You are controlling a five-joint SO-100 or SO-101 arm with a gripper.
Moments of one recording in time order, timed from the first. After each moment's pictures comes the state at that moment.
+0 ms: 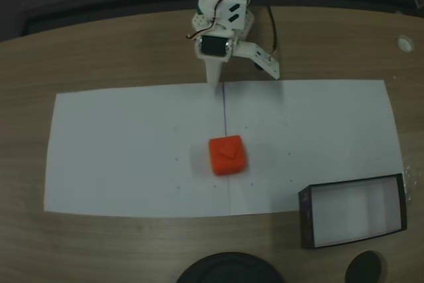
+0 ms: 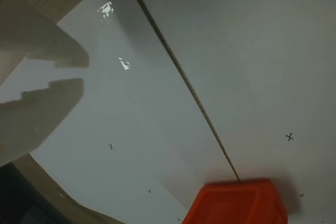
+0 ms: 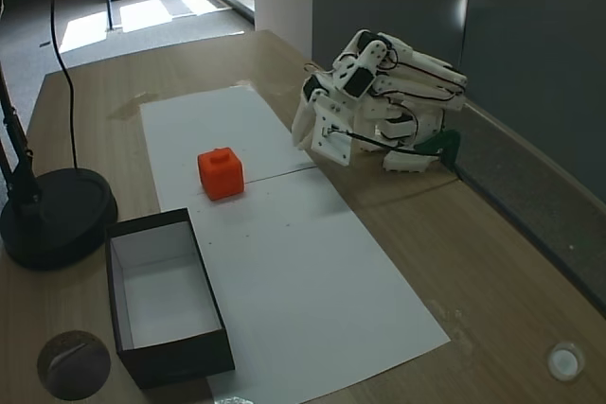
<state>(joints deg) 12.2 197.9 175.1 73.5 2.6</state>
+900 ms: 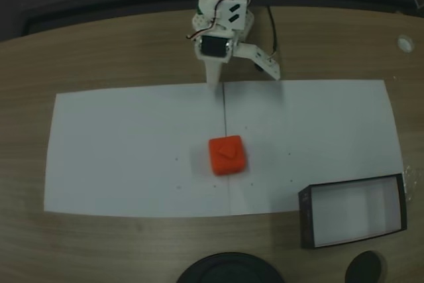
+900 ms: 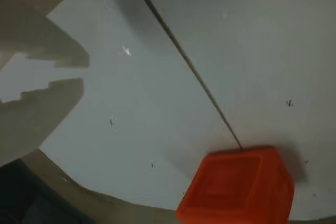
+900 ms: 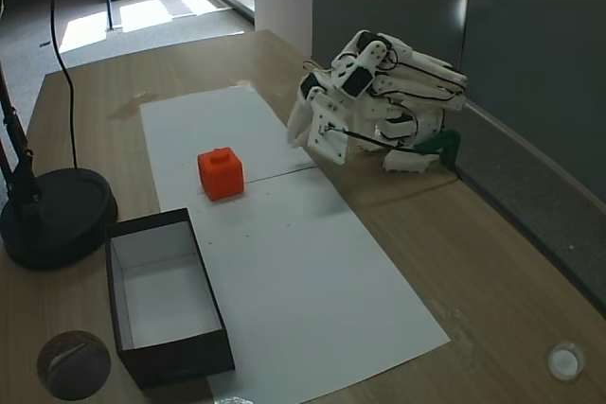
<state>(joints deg) 12.7 197.9 175.2 66.8 2.3</state>
